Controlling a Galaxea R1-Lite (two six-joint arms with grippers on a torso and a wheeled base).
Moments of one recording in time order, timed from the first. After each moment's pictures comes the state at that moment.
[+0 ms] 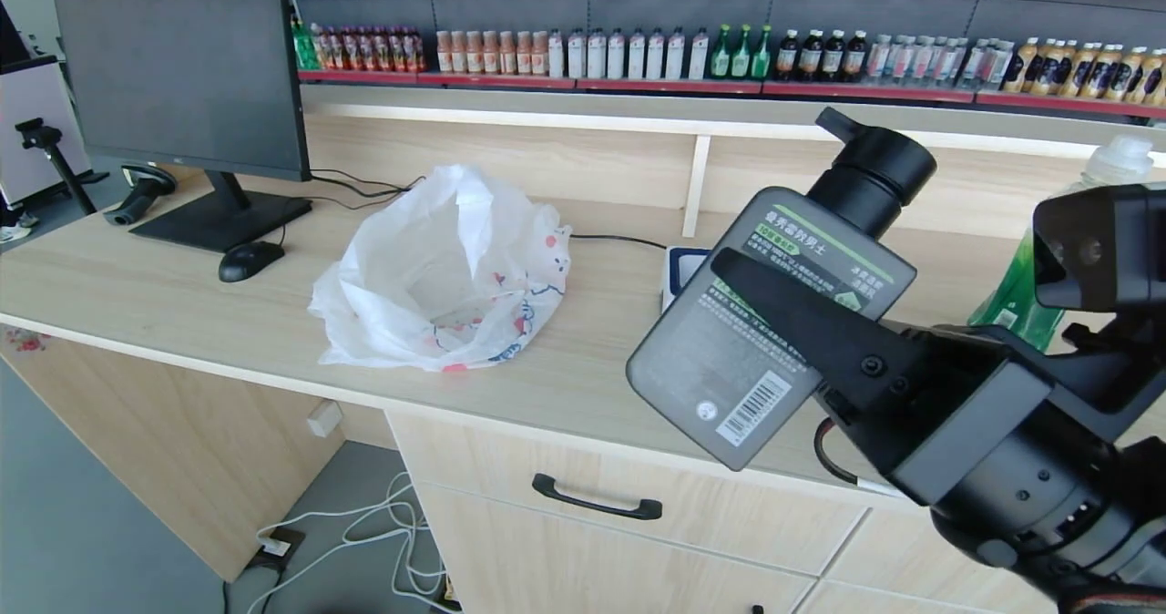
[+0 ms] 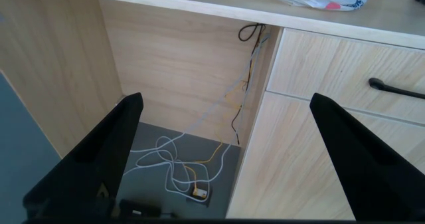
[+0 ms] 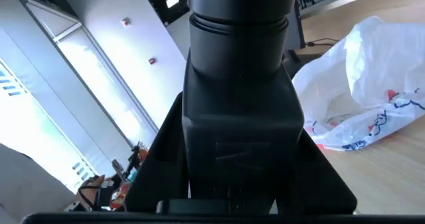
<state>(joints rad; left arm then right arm) 0.00 0.00 0.00 -0.01 0.00 0.01 0.90 1.56 -0.46 -1.57 0.08 0.55</state>
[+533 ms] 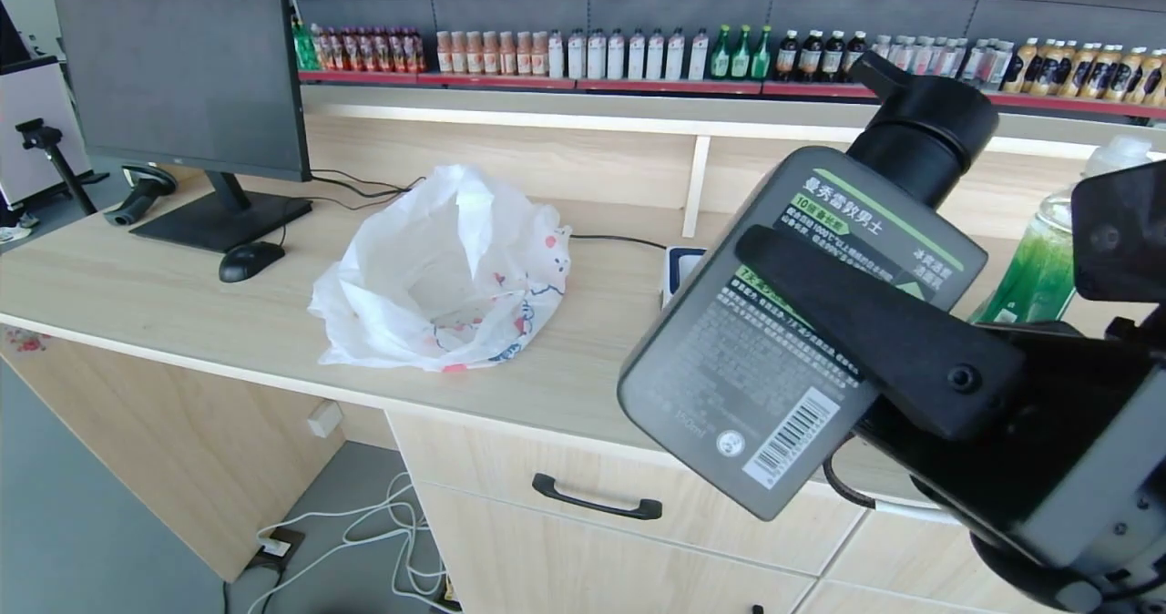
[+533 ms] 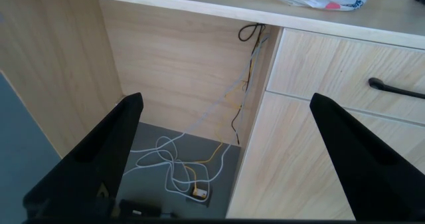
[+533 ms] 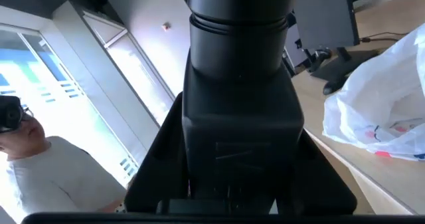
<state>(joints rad) 0.00 0.00 0.00 -0.01 0.00 0.01 0.96 1.52 -0.47 -1.57 0.12 0.63</state>
